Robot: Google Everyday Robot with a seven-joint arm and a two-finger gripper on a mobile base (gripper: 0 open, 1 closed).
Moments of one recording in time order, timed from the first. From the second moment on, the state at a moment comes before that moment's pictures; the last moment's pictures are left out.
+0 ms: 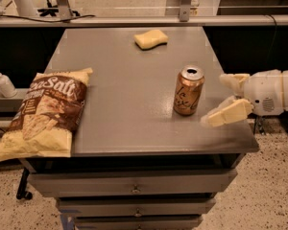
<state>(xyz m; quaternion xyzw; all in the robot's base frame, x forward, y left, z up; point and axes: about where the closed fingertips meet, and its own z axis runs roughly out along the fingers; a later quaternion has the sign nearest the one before) 0.506 -0.172 0.873 -0.44 0.74 0.27 0.43</state>
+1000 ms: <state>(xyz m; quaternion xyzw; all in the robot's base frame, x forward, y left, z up) 0.520 -0.091 0.869 -0.41 0.67 0.38 0.49</state>
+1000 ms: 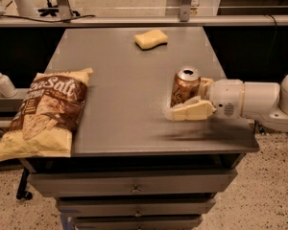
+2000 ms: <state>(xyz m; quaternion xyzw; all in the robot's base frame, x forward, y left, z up) 0.537 -0.084 0.908 -0.44 0.62 0.33 0.55</state>
